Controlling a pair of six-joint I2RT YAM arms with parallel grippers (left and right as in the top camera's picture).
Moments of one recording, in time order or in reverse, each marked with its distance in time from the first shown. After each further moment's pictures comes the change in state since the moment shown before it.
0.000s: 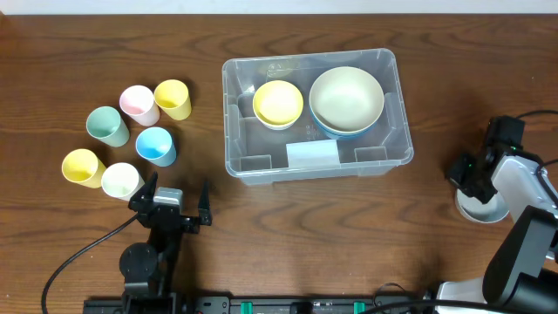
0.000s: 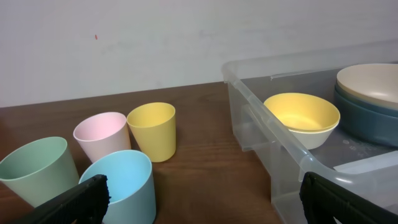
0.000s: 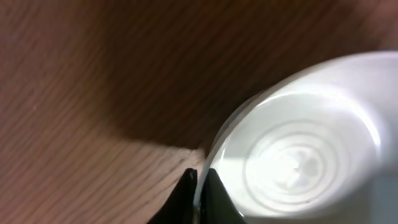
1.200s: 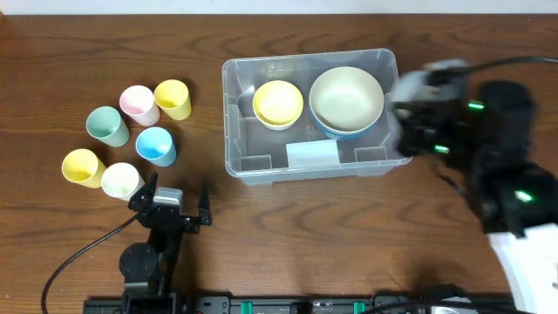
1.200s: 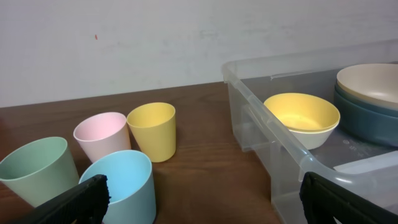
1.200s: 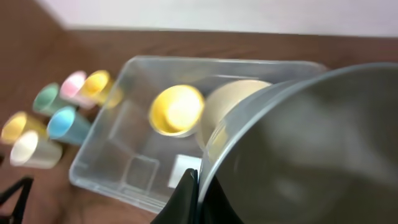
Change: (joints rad) left arm 0.000 0.000 0.000 0.000 0.000 0.000; right arm 0.583 -0.505 0.380 -0.121 -0.342 -0.238
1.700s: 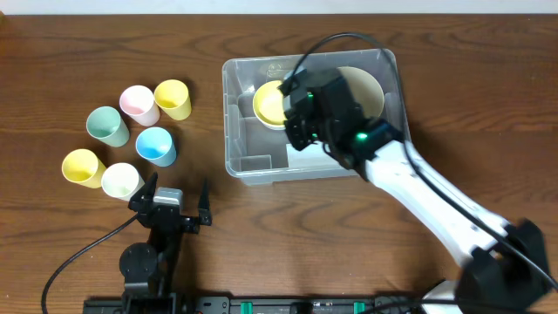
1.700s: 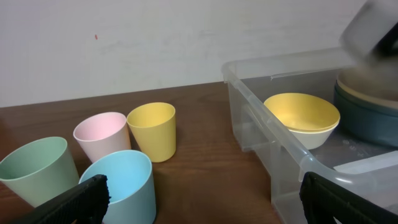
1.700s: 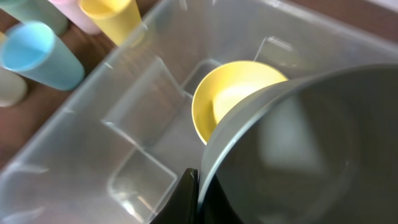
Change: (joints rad) left arm 0.000 0.000 0.000 0.000 0.000 0.000; right arm 0.382 0.536 0.000 0.373 0.174 -0.122
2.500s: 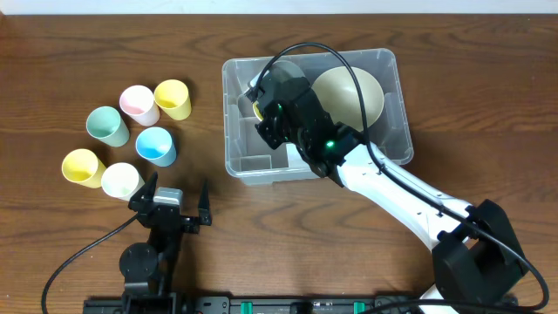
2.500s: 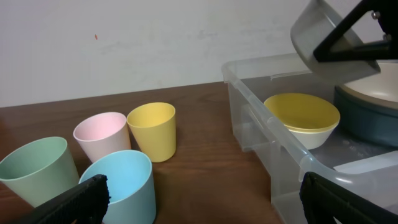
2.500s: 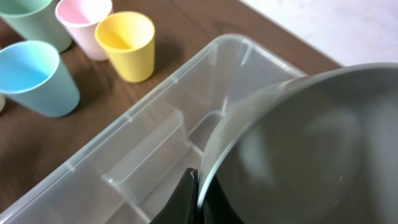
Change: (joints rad) left arm 0.000 0.000 0.000 0.000 0.000 0.000; right arm 0.097 0.085 0.000 0.259 0.109 -0.110
